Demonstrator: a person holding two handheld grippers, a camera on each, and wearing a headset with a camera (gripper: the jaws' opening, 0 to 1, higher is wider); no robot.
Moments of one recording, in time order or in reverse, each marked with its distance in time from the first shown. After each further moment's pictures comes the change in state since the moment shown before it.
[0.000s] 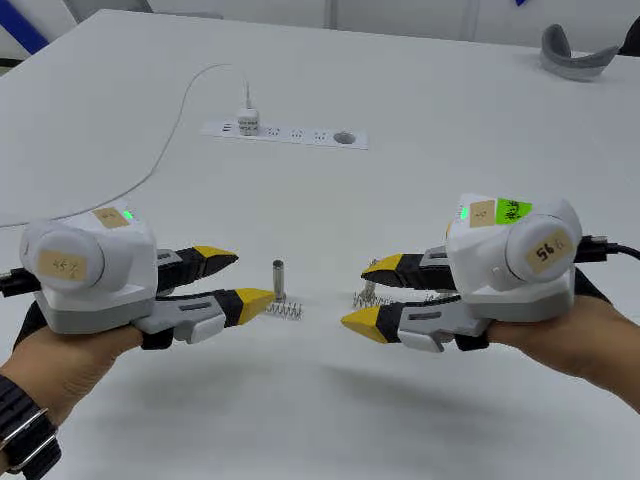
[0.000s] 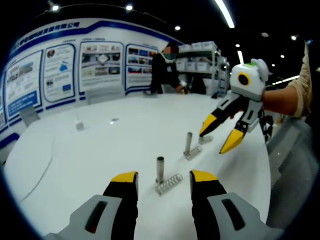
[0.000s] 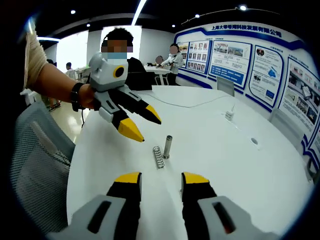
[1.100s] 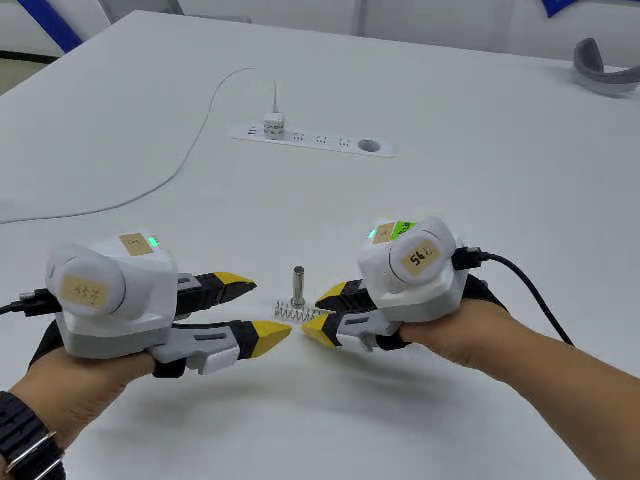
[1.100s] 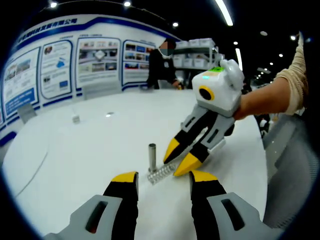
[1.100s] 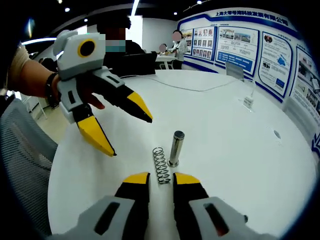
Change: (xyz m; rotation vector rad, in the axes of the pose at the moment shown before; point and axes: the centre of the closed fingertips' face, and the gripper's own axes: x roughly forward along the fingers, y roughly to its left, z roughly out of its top) left arm -0.003 -0.007 -0.016 0.002 0.030 -0.021; right arm 0.081 0.005 -0.018 0.027 0.102 0.071
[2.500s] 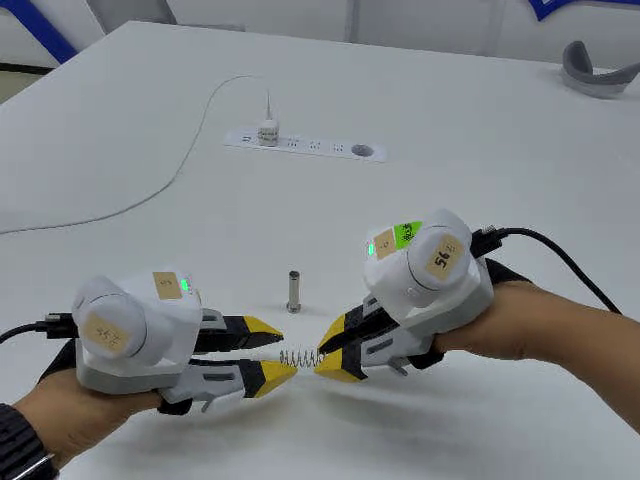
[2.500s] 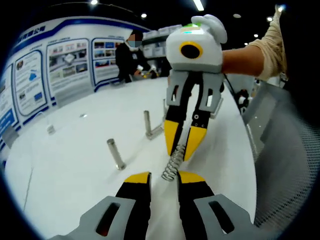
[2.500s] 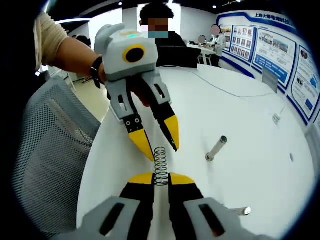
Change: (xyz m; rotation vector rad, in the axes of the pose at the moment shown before) left arm 0.005 -0.051 -0.021 0.192 0.093 -0.196; right arm -0.046 0.059 -0.002 -0.209 0.122 0.260
